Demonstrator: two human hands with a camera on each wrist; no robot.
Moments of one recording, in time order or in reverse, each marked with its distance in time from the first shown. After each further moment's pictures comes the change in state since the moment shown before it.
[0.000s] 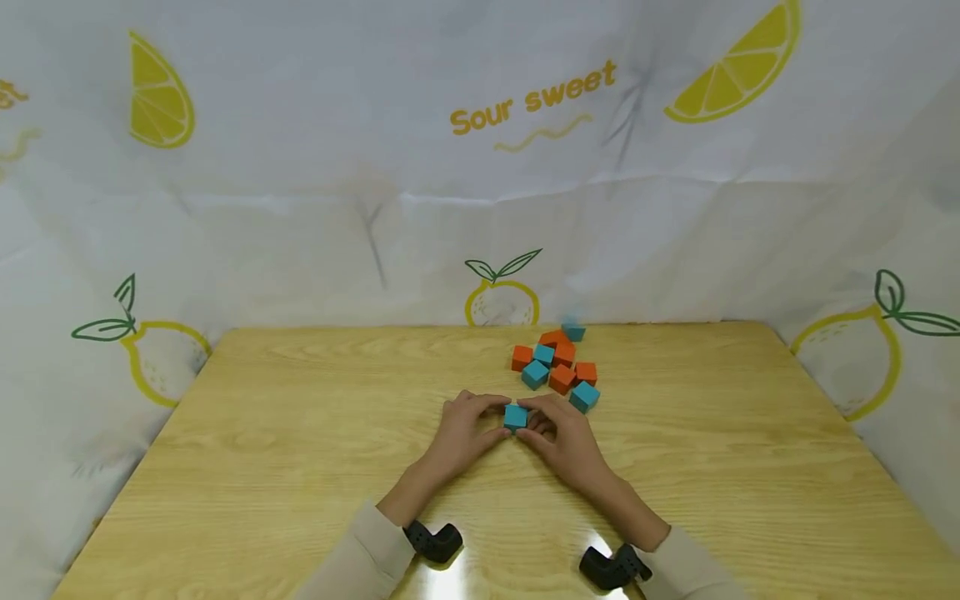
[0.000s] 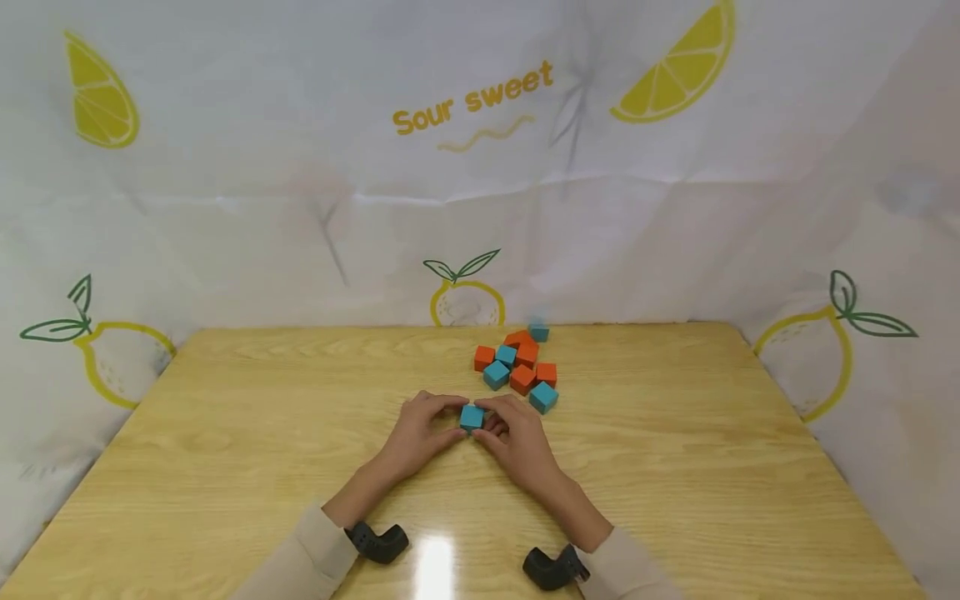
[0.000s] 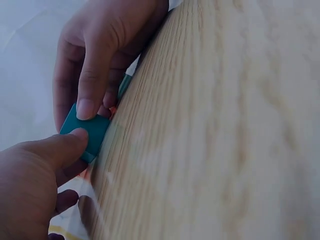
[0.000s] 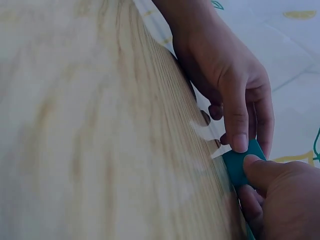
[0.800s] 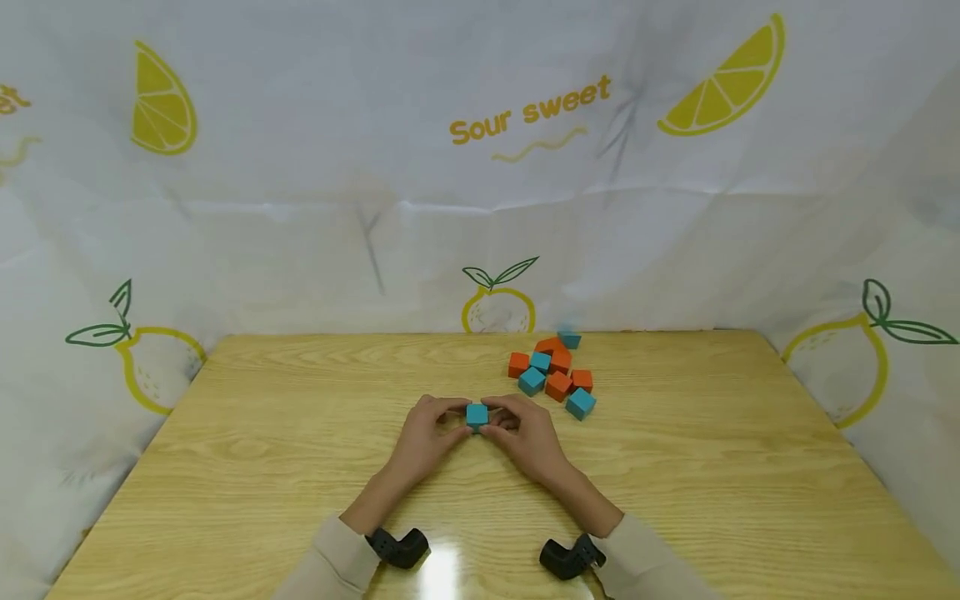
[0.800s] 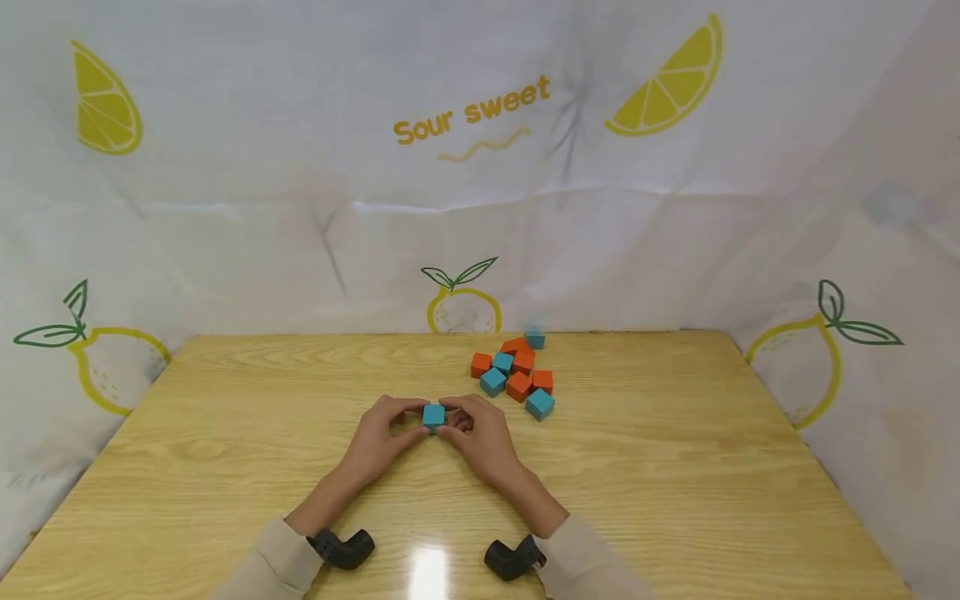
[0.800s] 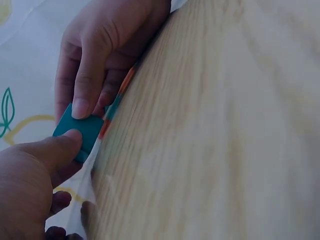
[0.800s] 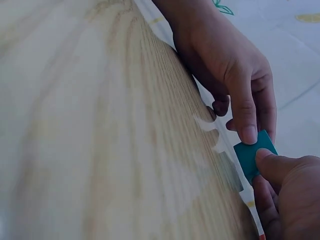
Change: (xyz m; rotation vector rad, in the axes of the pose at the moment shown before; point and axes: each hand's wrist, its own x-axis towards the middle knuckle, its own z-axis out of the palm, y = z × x) left_hand -0.017 -0.025 -0.030 -0.108 0.105 -0.064; right_hand 0.025 -0.015 0.034 0.118 -0.036 0.107
